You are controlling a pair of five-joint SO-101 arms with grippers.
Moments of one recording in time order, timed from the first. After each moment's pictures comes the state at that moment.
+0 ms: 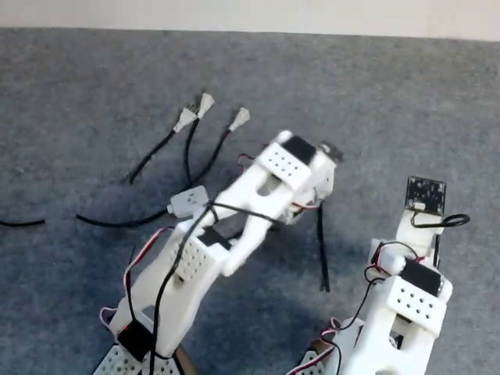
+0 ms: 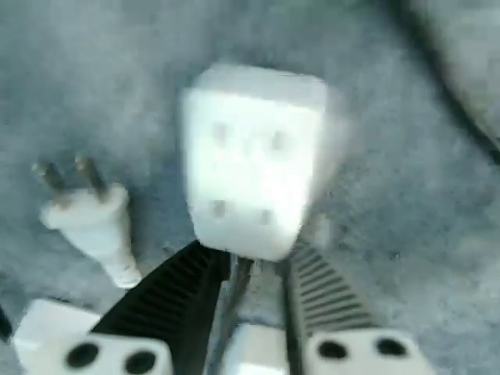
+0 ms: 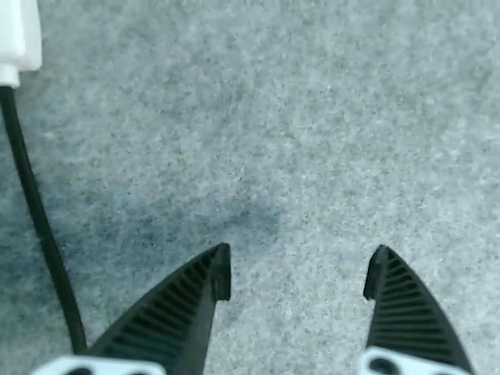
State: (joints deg) left arm 33.6 50.1 -42.9 96.3 -40.7; right arm 25.7 -54.9 71.3 51.9 17.1
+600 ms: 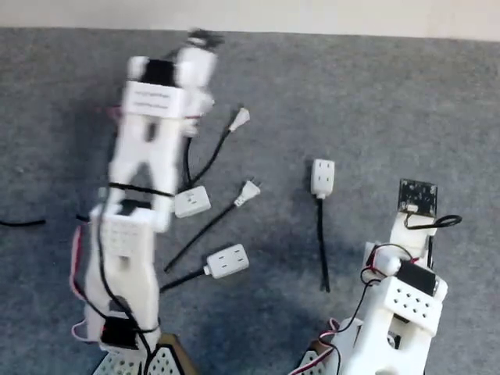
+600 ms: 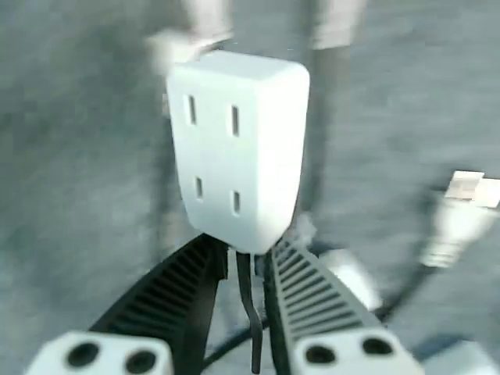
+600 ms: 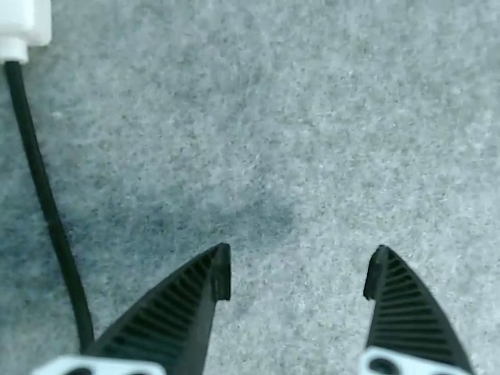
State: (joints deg) left arm -0.2 42.2 -58.9 100.1 -48.7; right arm 24.0 -54.9 73.1 51.9 17.1
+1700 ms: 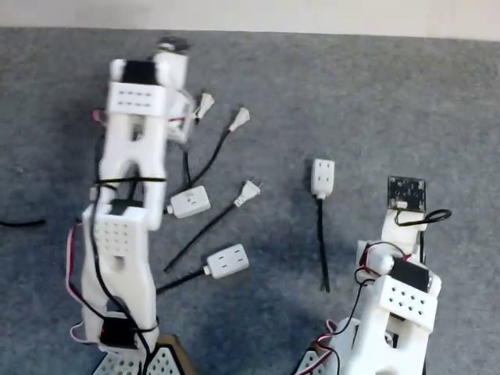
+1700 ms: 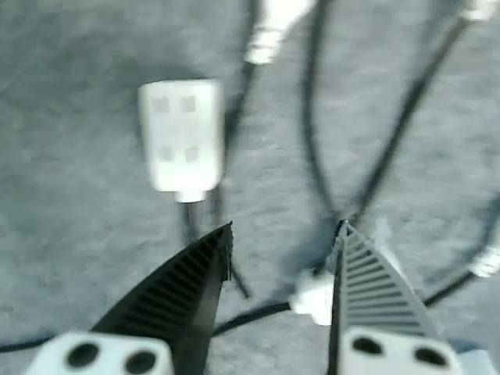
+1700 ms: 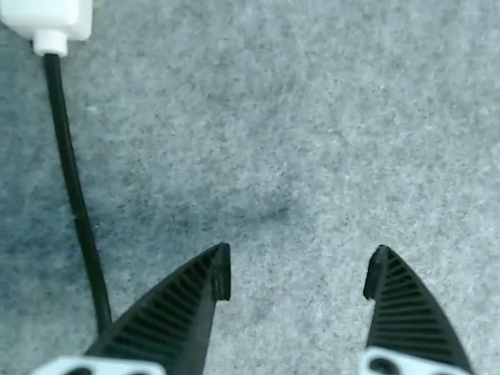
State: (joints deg) left arm 0.4 42.2 -53.0 100.2 -39.3; right arm 20.4 -54.9 73.1 51.9 17.1
